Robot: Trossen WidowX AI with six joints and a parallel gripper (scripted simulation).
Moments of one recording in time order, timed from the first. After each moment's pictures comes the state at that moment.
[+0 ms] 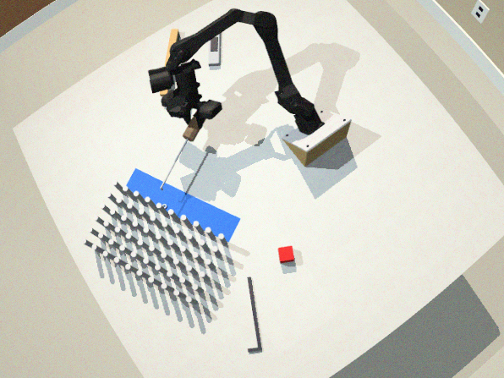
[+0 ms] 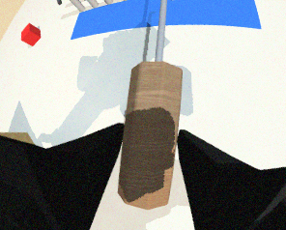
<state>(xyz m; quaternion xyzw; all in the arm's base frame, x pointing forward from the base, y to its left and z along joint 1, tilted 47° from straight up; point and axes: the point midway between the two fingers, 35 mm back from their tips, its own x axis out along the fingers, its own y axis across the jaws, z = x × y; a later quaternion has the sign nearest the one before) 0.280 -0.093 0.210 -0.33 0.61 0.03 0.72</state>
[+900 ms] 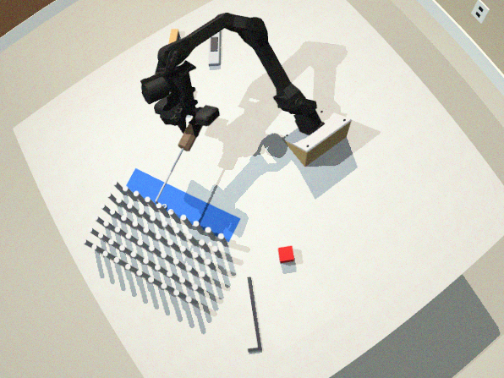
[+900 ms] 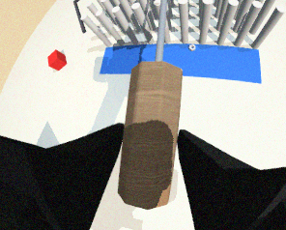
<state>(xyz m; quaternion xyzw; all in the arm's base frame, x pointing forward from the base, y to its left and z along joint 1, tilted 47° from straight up) 0.314 0.001 0.227 -0.33 0.61 0.05 0.72</state>
